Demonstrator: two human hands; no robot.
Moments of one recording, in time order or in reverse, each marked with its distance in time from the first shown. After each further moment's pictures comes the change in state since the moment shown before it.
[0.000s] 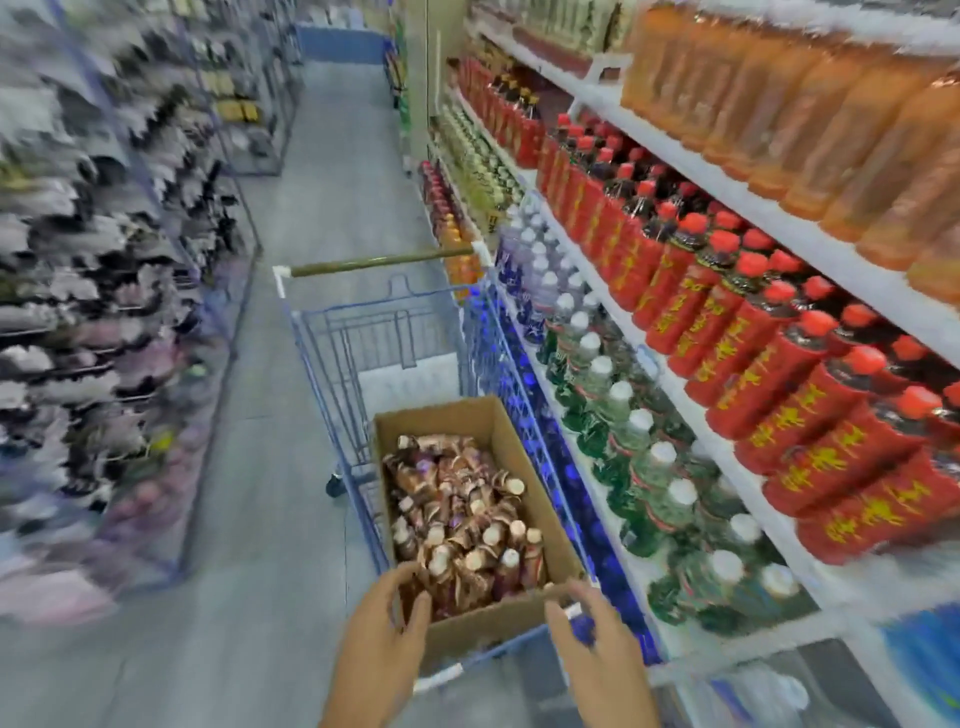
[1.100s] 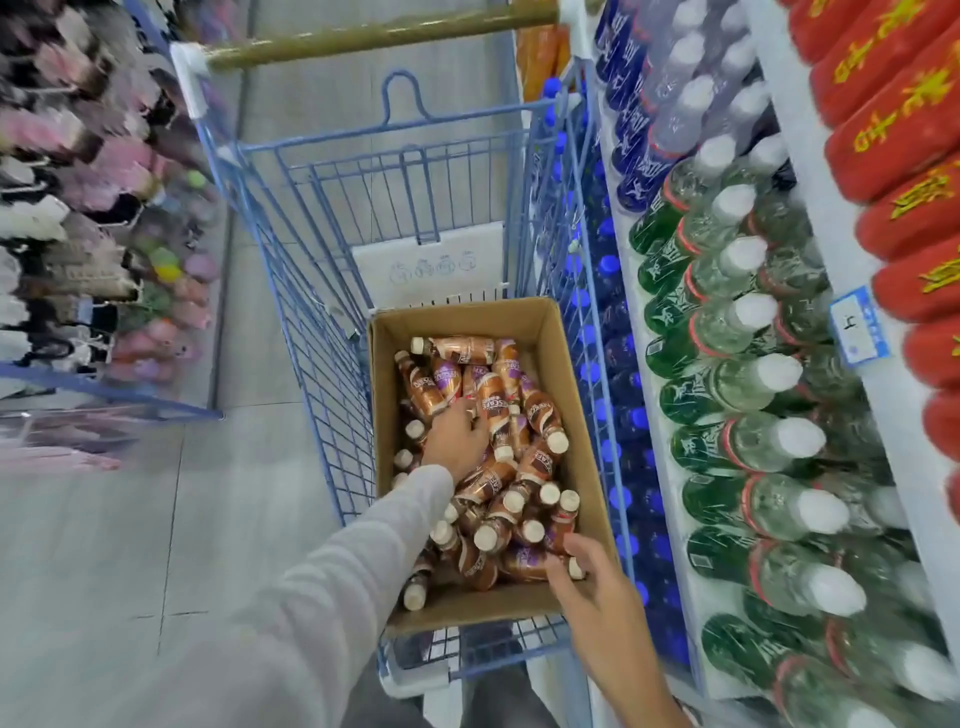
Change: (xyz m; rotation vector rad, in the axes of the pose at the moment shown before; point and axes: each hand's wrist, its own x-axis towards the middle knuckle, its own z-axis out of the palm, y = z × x) left_hand 0.316 0.009 0.145 0.210 -0.185 -0.272; right_hand 0.208 0.007 0.053 -0.161 -0.413 0.215
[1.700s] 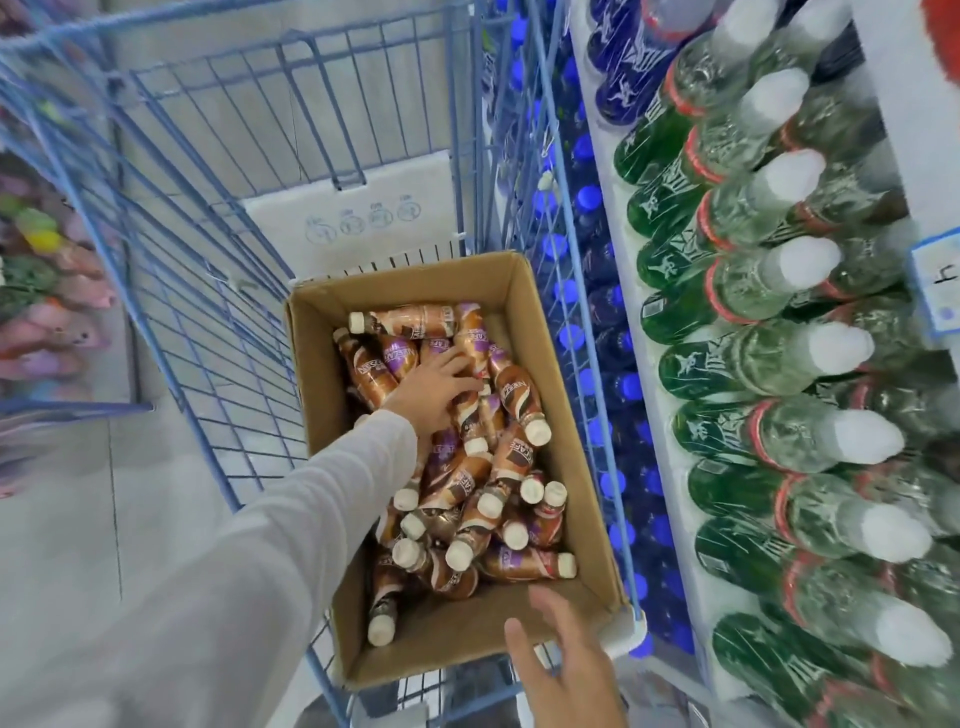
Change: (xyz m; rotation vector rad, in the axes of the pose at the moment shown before) left_hand 0.165 -0.055 0.051 0.900 -0.372 0.699; right_hand 0.019 0.034 0.048 -0.016 0.006 0.194
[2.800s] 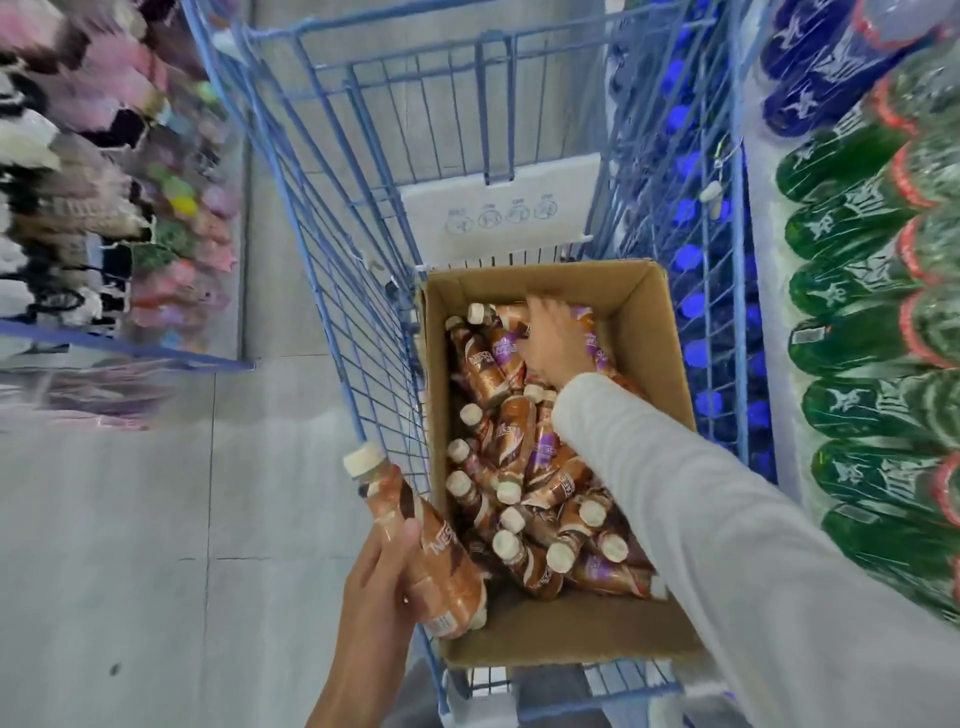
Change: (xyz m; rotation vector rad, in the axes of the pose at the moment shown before) left_hand -0.292 0.091 -0.038 -1.973 0.655 -0.886; right_hand 0.286 -0.224 0.094 -0.785 0.133 -0.649
